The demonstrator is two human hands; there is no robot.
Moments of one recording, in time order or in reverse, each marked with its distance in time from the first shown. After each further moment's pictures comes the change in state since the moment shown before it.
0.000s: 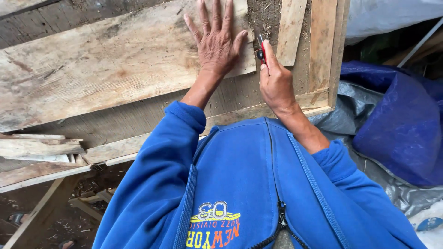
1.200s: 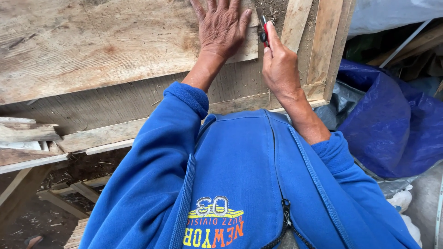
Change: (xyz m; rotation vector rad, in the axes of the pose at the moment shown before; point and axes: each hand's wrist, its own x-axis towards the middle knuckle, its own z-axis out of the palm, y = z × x) left_hand 0.011 -0.007 0.044 -0.104 0.405 0.115; right_hand 0.014 0.005 -0.003 -0.169 -0.115 -0.002
